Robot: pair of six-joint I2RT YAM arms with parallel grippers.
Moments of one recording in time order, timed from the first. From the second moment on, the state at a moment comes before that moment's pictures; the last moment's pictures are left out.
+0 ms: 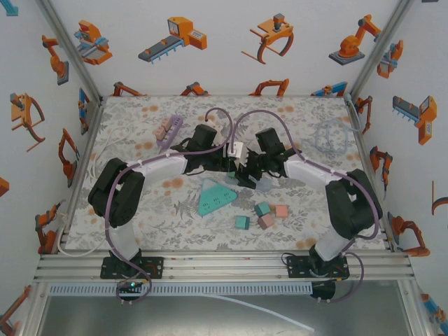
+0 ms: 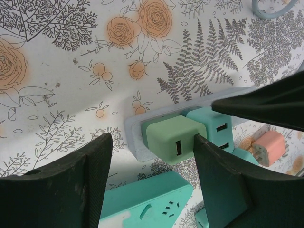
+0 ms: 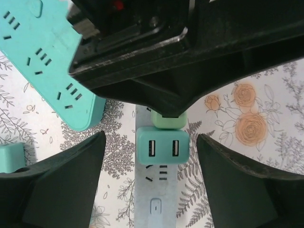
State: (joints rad) left arm -0.71 1.84 1.18 -0.13 0.18 -0.45; right arm 0.52 1.66 1.02 -0.28 -0.59 -0.73
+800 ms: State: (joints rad) left arm -0.71 1.84 1.18 -0.13 0.18 -0.45; right arm 0.50 1.76 1.06 -0.29 -0.61 -0.83
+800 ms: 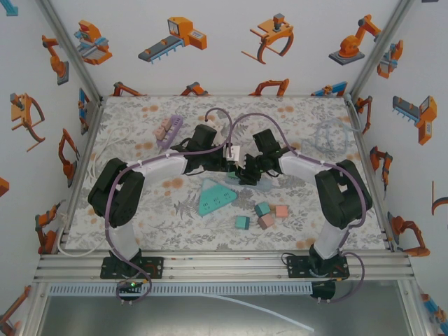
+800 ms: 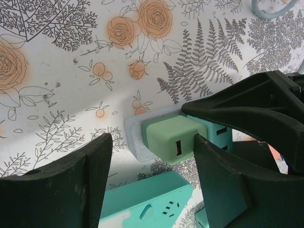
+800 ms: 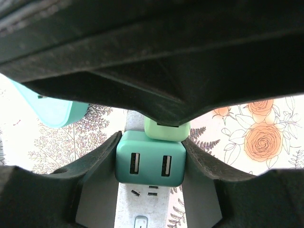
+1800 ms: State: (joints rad) left arm -0.71 1.84 1.19 -0.14 0.19 -0.45; right arm 0.46 1.62 0.97 -0.17 -0.67 -0.61
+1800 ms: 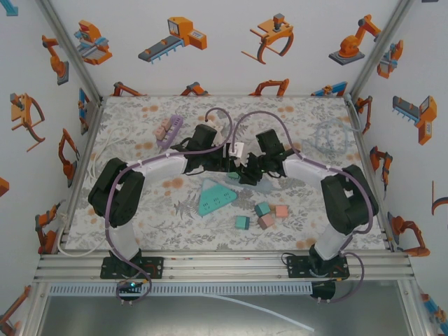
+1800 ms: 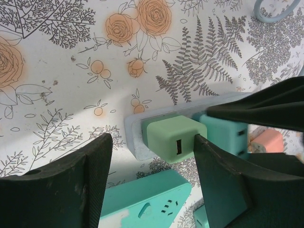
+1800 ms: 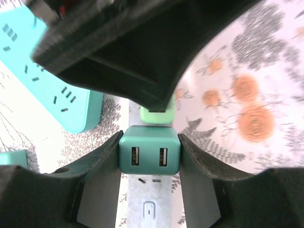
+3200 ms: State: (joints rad) left arm -0.73 1.77 1.24 -0.38 0.14 -0.35; right arm 0.45 0.85 0.67 -0.42 -0.06 0.73
